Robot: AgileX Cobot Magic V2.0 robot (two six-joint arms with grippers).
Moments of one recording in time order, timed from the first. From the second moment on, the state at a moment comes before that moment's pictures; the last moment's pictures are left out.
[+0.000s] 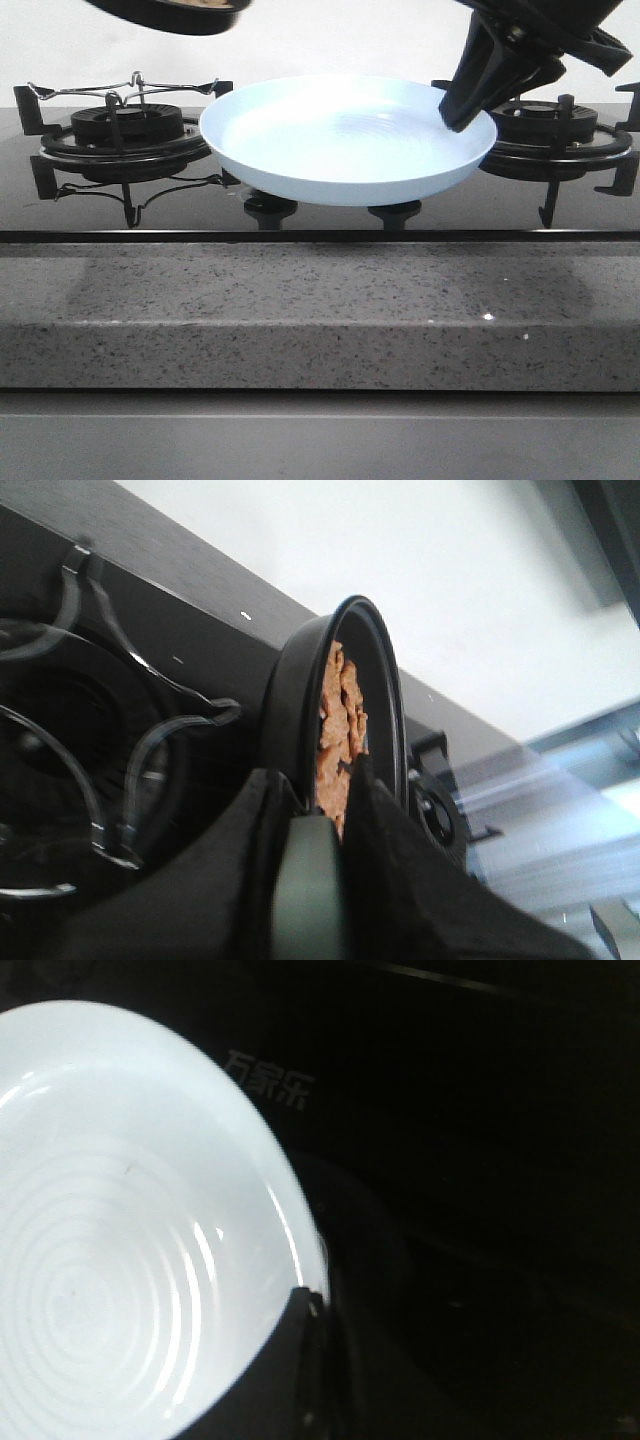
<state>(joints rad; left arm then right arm) 0.14 1.43 -1.23 -1.32 0.83 0.60 0.24 1.55 -1.22 0.54 0.74 -0.31</state>
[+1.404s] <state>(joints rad) -0.71 1.18 -1.14 -0.28 0.31 0.76 0.24 1.55 -1.22 0.54 0.74 -0.31</state>
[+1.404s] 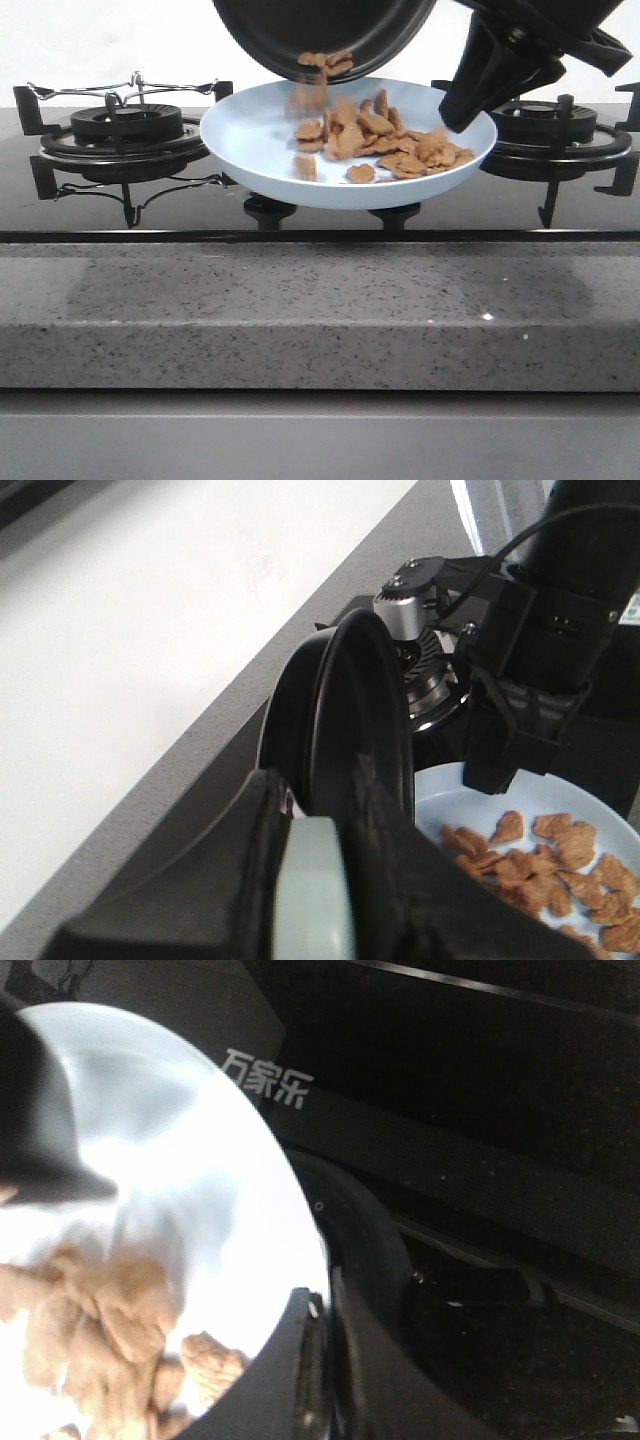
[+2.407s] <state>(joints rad) -0.20 1.24 -1.27 -0.62 0.50 0.56 0.24 1.55 -1.22 0.54 0.74 -0.31</state>
